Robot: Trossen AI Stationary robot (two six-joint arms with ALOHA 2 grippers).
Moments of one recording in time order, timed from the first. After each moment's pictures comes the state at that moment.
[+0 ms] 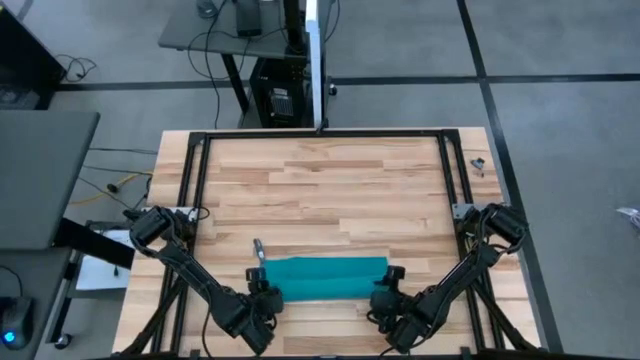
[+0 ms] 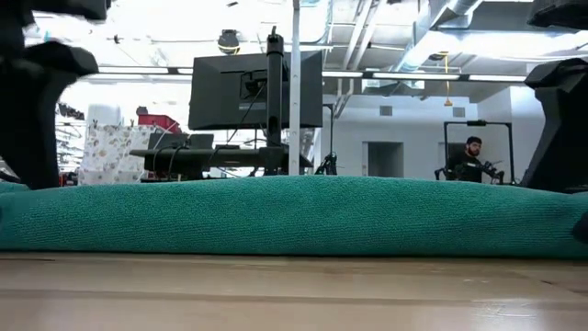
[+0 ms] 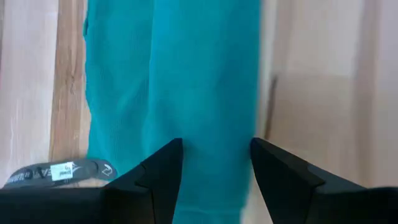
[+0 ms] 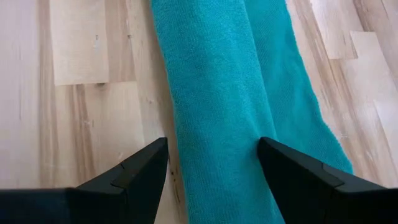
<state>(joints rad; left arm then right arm) -0.80 1.93 1.27 -0.84 -0.47 -0.83 0.83 1.95 1.19 -0.68 0.66 0.88</state>
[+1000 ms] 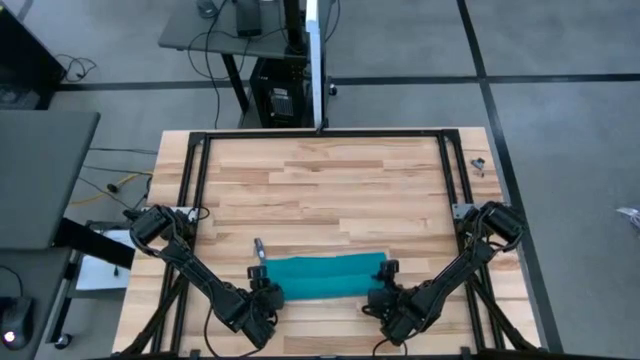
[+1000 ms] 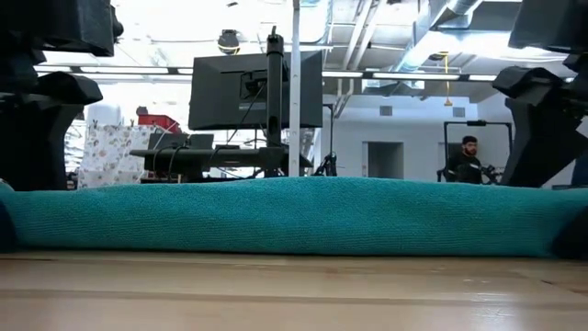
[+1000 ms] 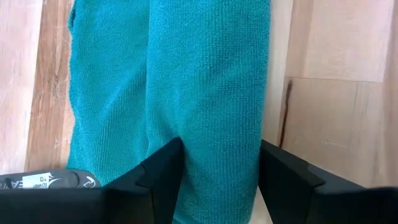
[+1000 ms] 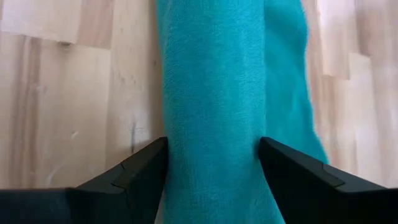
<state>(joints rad) -0.78 1.93 1.20 -0.74 -0.47 -0.86 0.79 1.95 1.16 -0.68 0.61 0.65</state>
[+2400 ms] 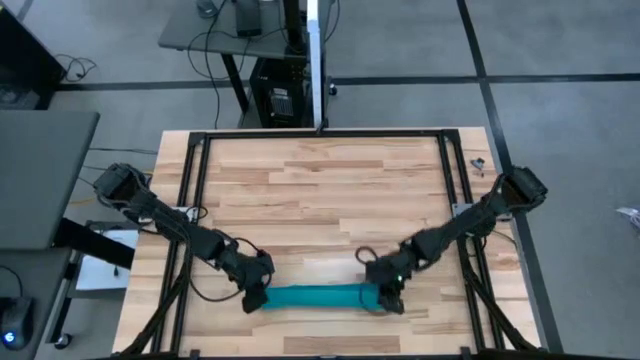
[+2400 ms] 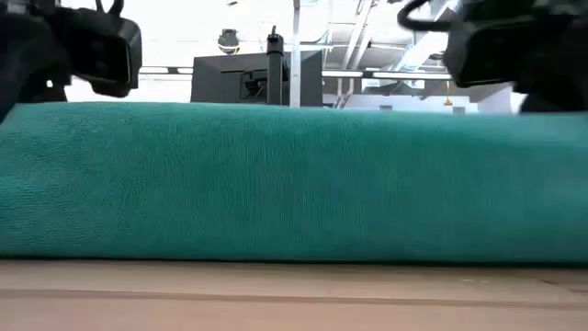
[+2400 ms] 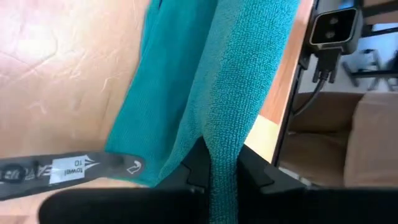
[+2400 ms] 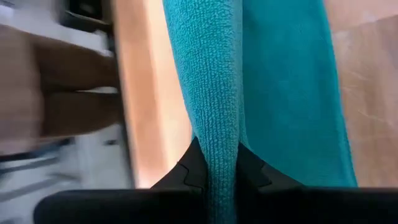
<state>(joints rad) -0.56 1.42 0.62 -0.05 0.18 -1.08 0.45 1.59 0.78 -0.12 -0.39 0.80</state>
